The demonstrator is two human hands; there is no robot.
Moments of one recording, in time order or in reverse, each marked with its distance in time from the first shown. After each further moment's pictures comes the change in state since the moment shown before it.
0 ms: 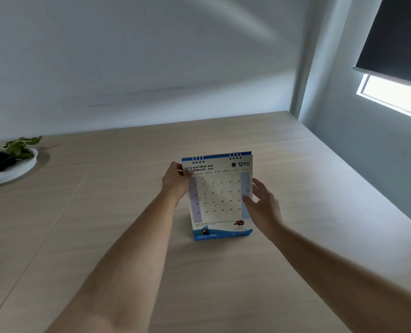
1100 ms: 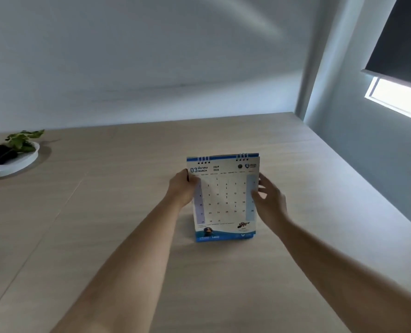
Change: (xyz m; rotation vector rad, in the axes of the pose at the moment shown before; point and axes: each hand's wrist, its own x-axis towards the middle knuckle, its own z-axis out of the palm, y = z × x) left_hand -0.009 -0.004 0.000 0.327 -0.109 0.136; right_hand 0.030 0.007 -0.002 -0.020 0.034 -0.078
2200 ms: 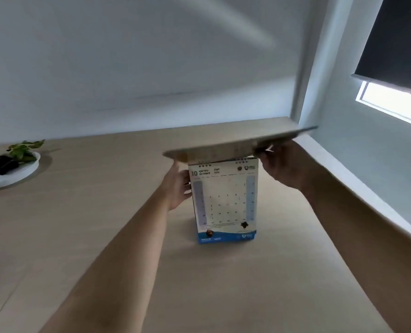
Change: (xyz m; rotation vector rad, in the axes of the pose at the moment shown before) left_hand -0.003 0.012 -0.026 -0.750 -0.323 -0.254; right_hand 0.017 -0.098 -0.090 0.983 -0.452 0.290
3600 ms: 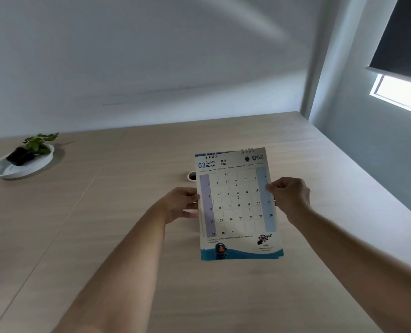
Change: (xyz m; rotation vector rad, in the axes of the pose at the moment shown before) left_hand -0.025 -0.043 -0.024 0.322 -0.078 -0.076; right_hand 0.001 0.095 -0.034 -0.868 0.672 -0.159
